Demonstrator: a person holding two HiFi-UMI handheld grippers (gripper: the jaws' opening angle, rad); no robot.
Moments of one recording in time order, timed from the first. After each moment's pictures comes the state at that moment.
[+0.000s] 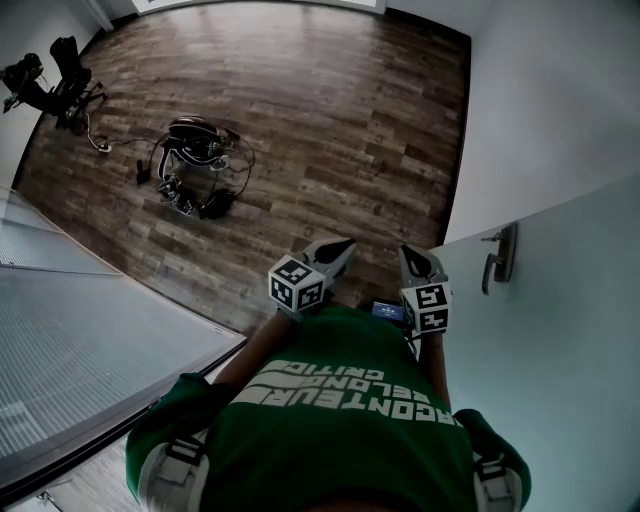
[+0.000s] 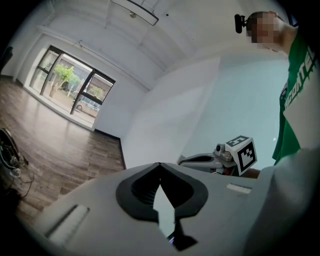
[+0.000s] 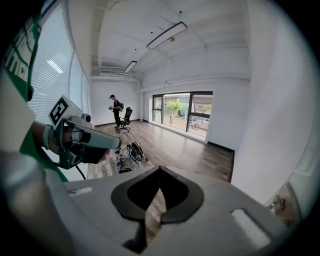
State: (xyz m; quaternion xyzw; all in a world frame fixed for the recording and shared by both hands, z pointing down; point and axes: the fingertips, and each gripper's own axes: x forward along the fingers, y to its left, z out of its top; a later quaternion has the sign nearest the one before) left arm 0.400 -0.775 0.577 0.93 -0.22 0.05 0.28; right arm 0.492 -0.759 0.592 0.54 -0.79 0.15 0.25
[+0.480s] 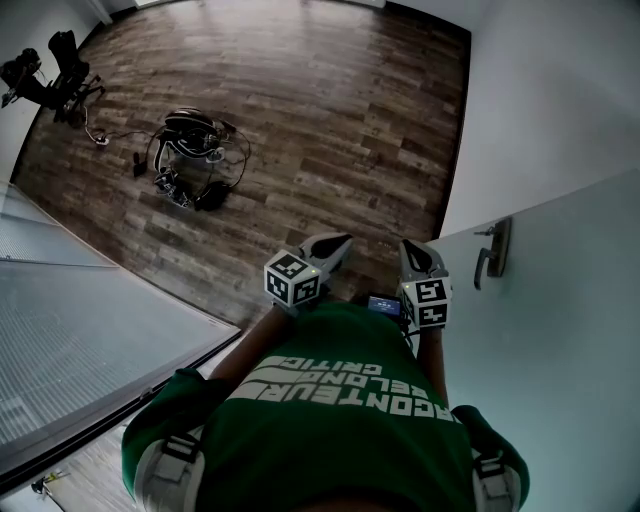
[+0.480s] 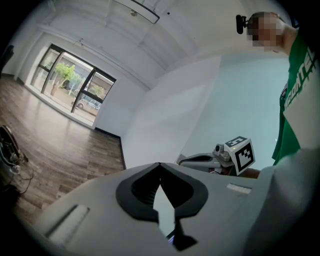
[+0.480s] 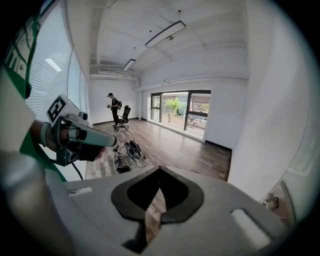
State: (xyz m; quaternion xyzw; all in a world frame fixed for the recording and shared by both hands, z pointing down) left arm 0.417 -0.767 0.583 0.93 -0.22 0.05 0.29; right arm 0.521 -0.753 0.599 0.54 -0.79 0.15 0.26
